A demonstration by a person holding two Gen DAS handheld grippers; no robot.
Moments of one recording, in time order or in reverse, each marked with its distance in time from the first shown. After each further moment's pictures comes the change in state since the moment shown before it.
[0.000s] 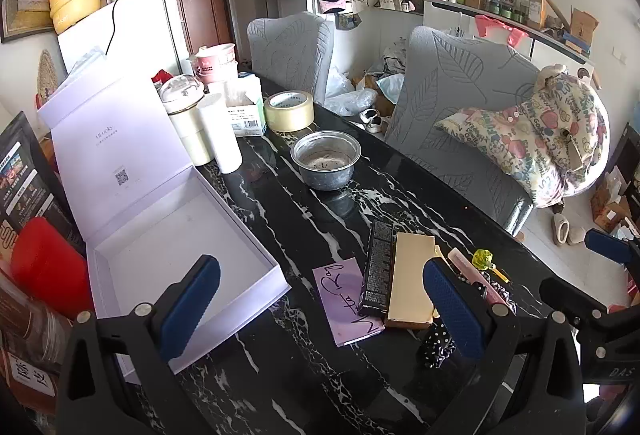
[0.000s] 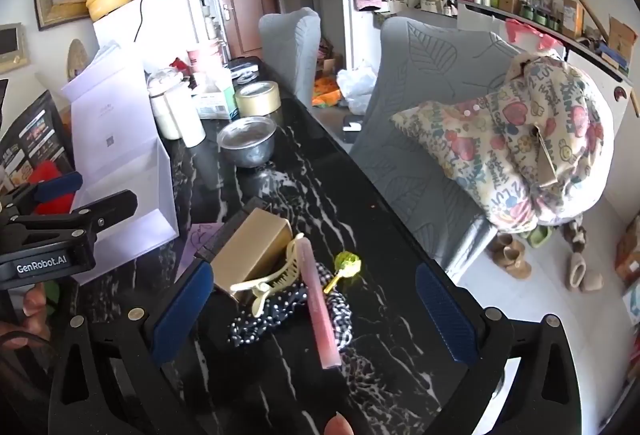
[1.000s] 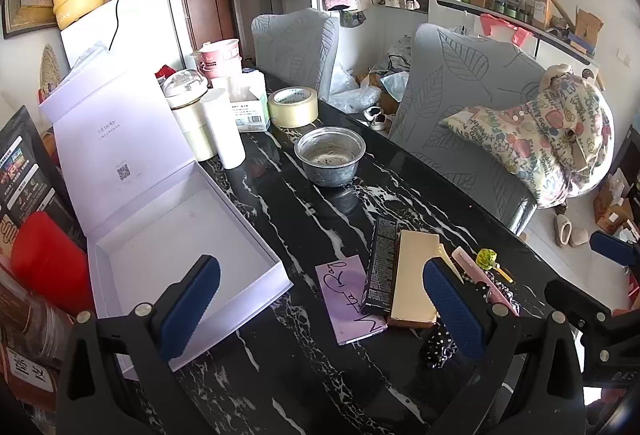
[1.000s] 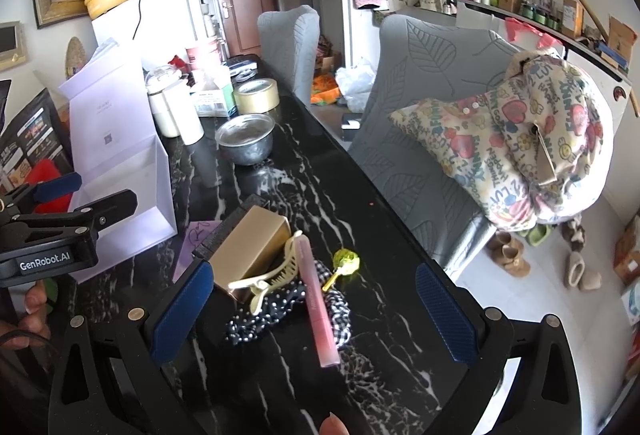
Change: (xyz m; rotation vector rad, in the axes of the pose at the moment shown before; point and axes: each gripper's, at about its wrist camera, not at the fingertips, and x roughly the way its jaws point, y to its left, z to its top) left arm 0.005 0.003 -0.001 -0.016 0.013 0.005; right arm 0.001 -0.001 -0.001 -0.004 0.009 -0.005
